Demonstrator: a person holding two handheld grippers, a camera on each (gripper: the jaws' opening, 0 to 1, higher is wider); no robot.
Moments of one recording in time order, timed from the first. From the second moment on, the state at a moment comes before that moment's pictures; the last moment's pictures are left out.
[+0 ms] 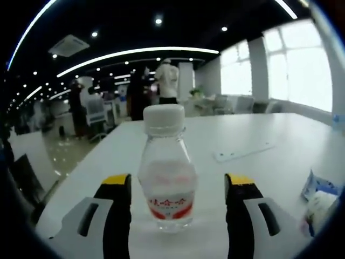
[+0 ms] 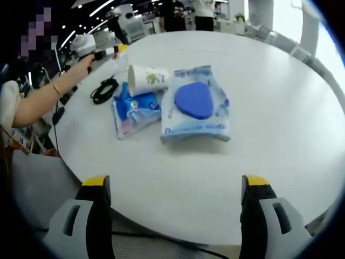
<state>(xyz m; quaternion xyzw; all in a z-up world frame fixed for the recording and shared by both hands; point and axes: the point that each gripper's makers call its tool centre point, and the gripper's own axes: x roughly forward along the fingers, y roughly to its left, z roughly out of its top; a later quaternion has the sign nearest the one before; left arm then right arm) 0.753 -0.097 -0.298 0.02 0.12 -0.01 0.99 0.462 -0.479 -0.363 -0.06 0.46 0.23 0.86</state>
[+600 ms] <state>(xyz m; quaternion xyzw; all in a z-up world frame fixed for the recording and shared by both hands) 0.729 -0.110 -0.288 0.04 0.11 -0.08 0.99 0.477 -0.465 -0.338 -0.05 0.39 0.25 0.88</state>
